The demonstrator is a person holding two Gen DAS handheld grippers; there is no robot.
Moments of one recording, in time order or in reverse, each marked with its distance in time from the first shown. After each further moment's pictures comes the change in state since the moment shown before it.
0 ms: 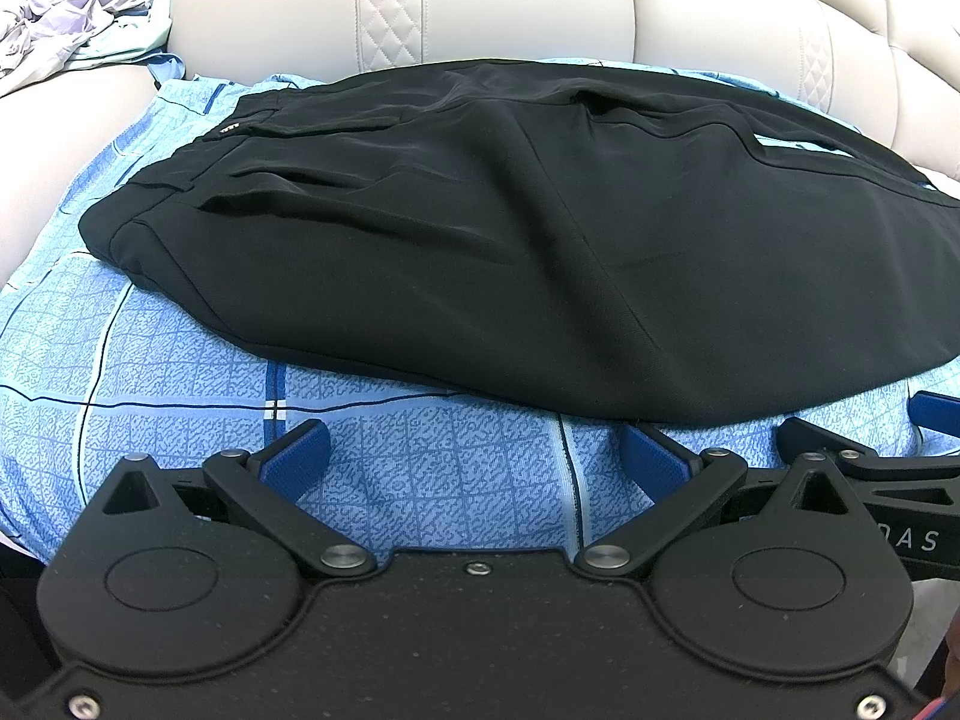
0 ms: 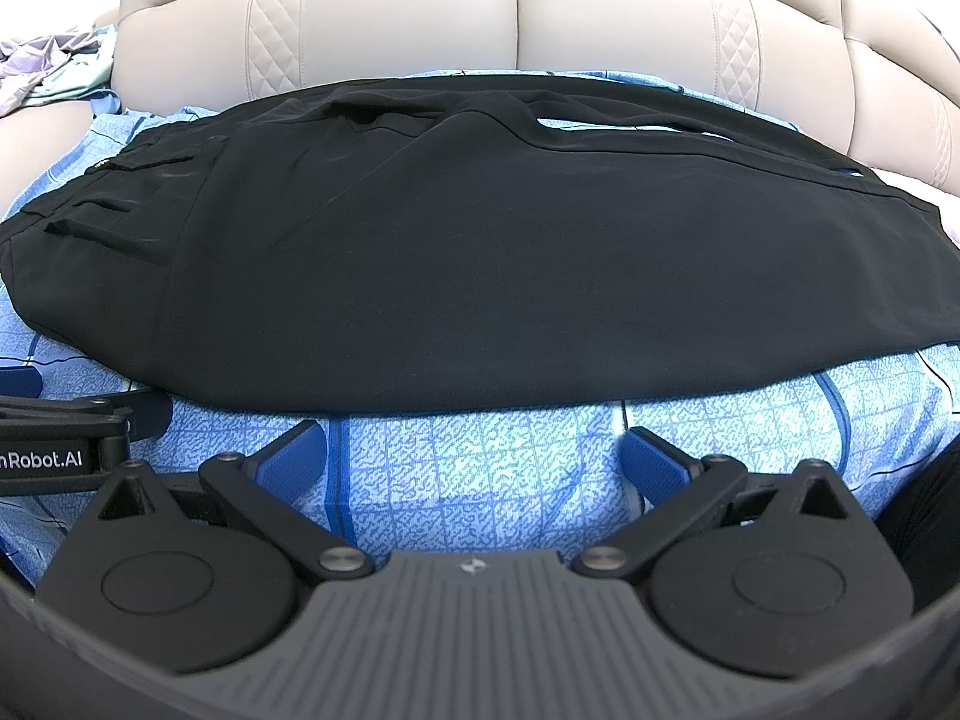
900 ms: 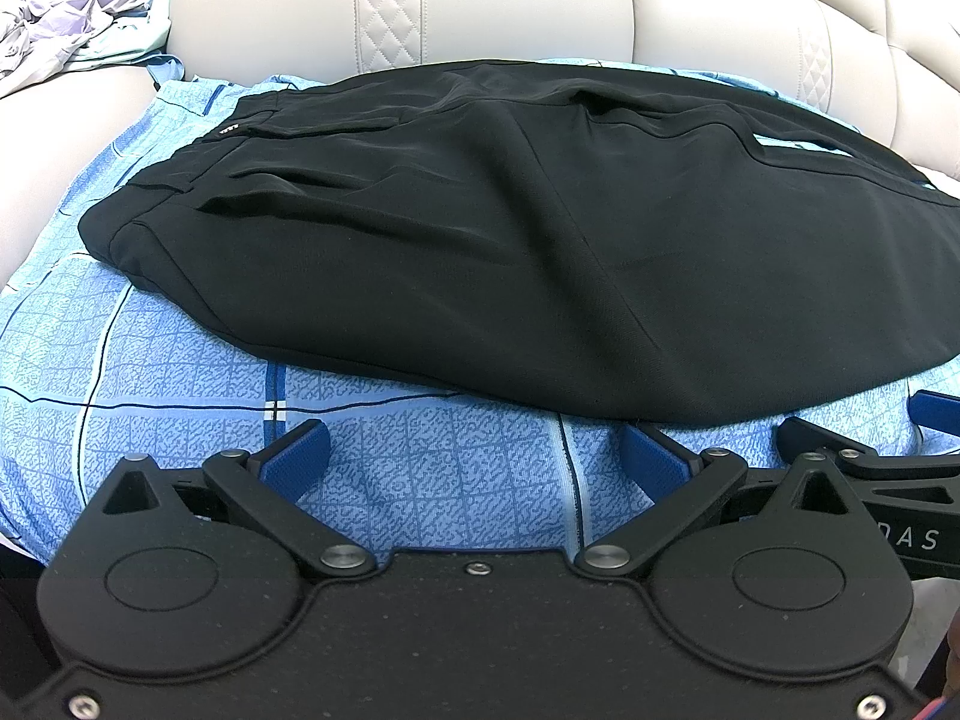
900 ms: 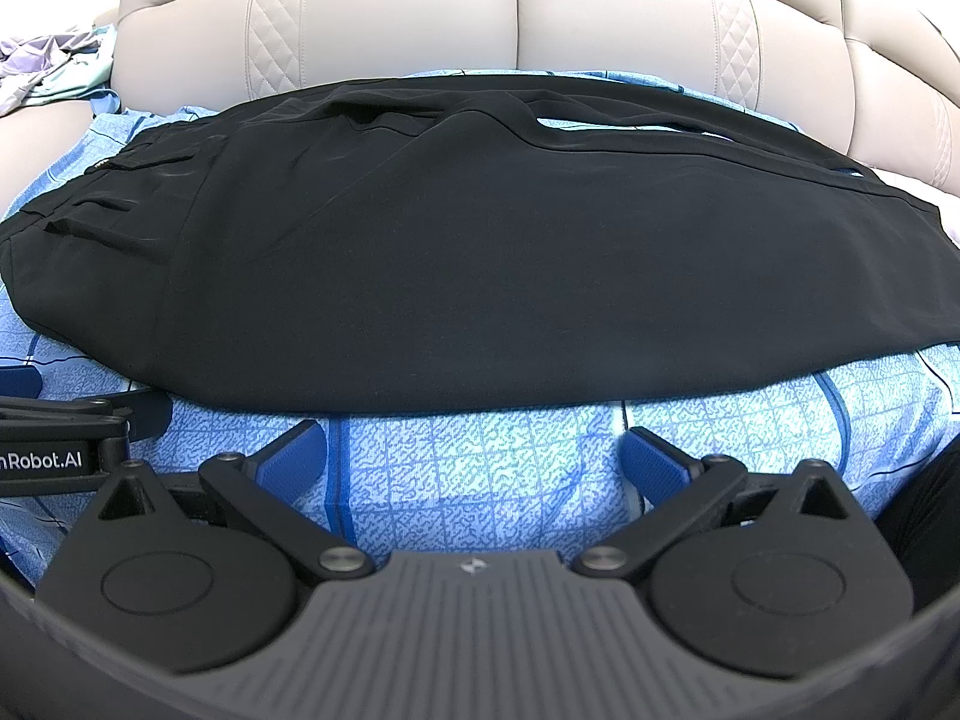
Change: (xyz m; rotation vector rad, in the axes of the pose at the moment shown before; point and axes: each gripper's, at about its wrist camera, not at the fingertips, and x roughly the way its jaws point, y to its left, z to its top) left arm 0.000 0.000 0.000 0.000 -0.002 0.000; right arm 0.002 -0.002 0.001 -0.001 0.003 0.000
